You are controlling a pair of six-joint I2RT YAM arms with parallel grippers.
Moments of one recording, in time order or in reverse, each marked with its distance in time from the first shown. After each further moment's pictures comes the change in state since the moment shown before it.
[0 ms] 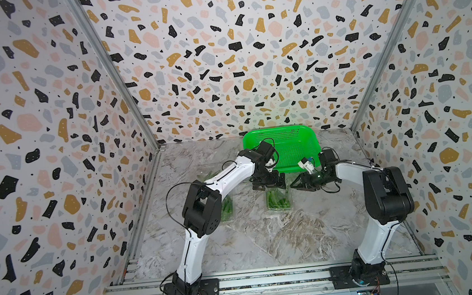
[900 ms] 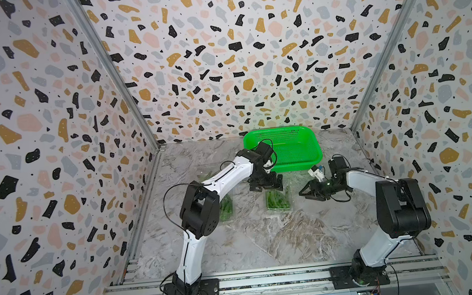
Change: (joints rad) left arm 0.005 -0.041 -0.034 -0.025 -0.033 0.020; right arm -0.083 -0.158 -0.200 -0.036 0.012 0.072
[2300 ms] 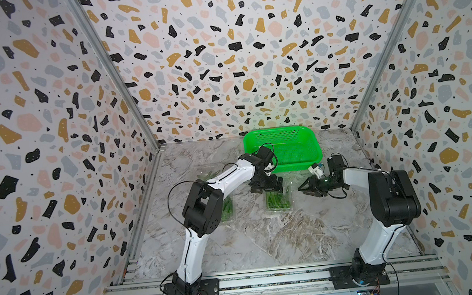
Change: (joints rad) left arm -0.001 0.035 -0.051 0.095 -0.009 0.016; right arm -0.007 0.112 0.071 0.119 0.006 0.069
